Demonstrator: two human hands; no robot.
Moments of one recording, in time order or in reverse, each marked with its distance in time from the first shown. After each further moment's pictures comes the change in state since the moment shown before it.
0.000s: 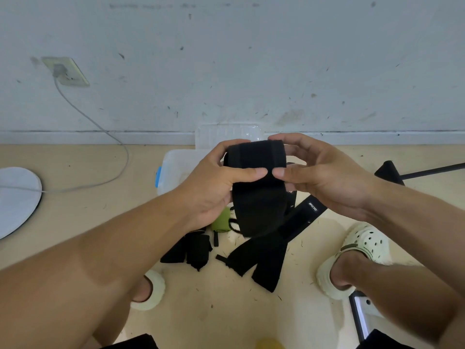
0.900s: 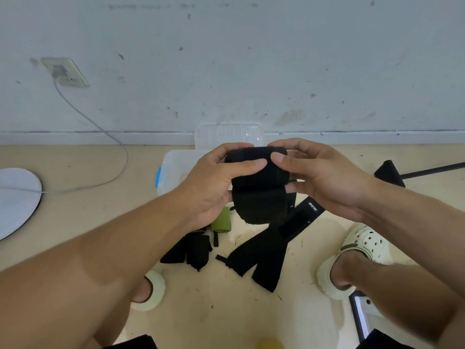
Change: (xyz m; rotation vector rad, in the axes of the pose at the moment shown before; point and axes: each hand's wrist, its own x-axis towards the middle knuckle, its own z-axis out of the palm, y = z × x) left_hand 0.001 0.001 0.001 0.008 0.032 0.013; right_hand 0.004 0.001 0.003 0.102 0.059 0.052
